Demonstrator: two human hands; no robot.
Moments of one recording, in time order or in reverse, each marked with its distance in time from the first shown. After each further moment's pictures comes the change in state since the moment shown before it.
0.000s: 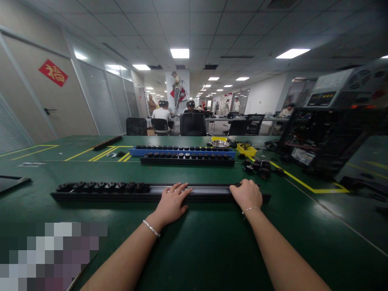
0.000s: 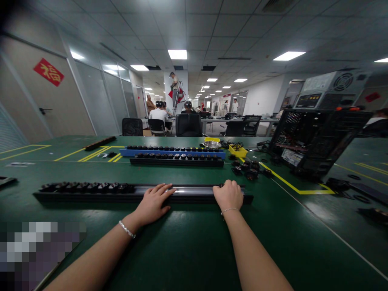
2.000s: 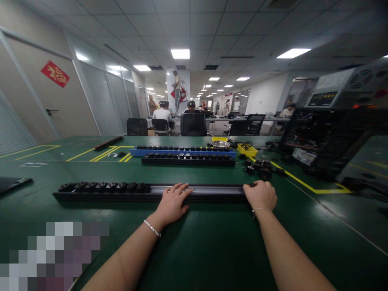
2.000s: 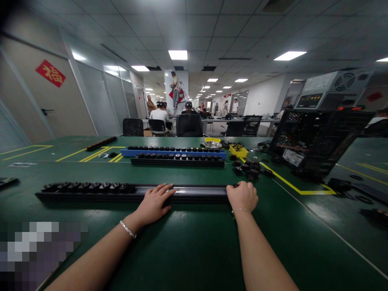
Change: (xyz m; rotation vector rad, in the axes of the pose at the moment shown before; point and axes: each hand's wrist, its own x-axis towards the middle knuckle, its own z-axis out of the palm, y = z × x) left_hand 0.000 -0.002 0.002 -0.016 0.010 0.002; right_hand 0.016 0.036 0.003 0.036 0.129 0.130
